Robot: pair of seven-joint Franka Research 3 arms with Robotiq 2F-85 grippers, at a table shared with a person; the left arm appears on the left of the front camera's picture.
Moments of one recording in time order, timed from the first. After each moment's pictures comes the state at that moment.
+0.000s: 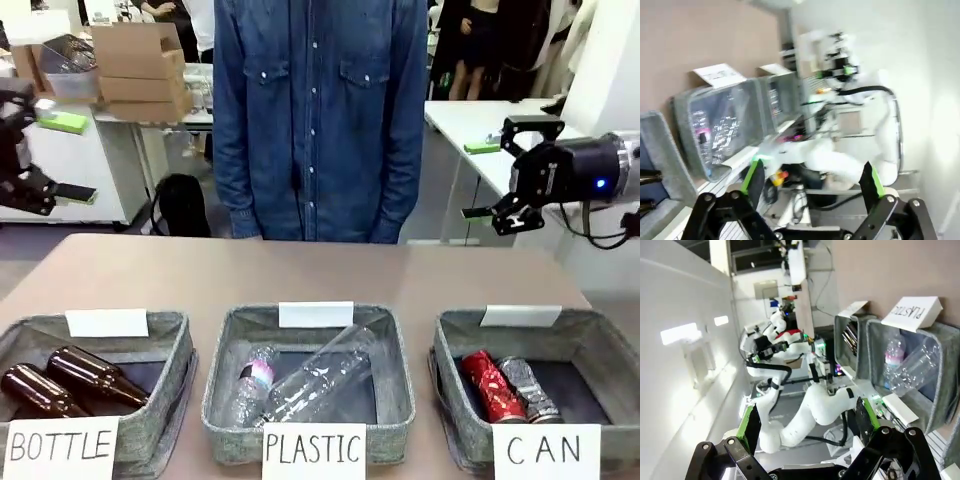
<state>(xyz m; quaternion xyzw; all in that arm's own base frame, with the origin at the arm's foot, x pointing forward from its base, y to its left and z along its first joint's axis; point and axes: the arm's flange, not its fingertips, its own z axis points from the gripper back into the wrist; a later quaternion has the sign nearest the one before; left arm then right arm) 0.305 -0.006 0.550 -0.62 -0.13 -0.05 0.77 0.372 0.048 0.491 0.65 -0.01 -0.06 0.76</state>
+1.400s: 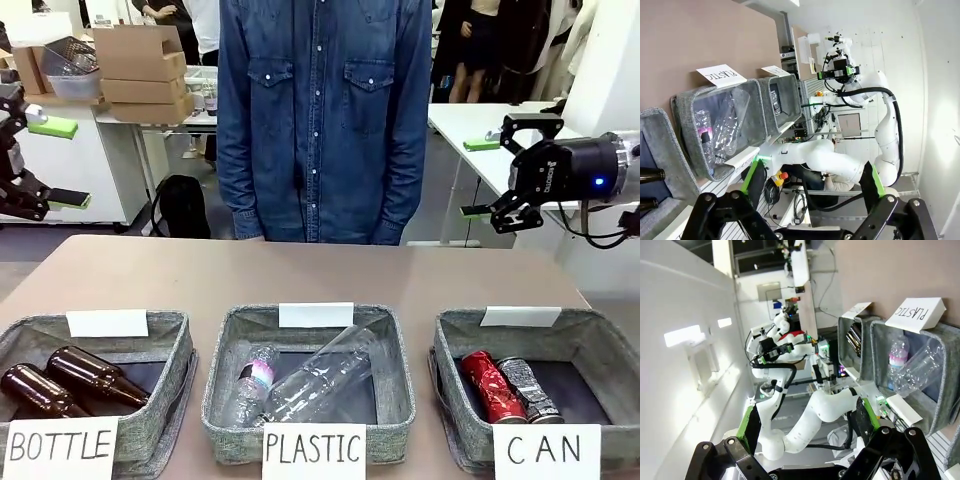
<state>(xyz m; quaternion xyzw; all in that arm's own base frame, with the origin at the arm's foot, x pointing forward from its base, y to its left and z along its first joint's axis) 0.305 -0.005 0.547 -0.61 -0.13 -0.05 0.78 0.373 0.049 0.493 0.65 -0.01 -0.07 0.75</state>
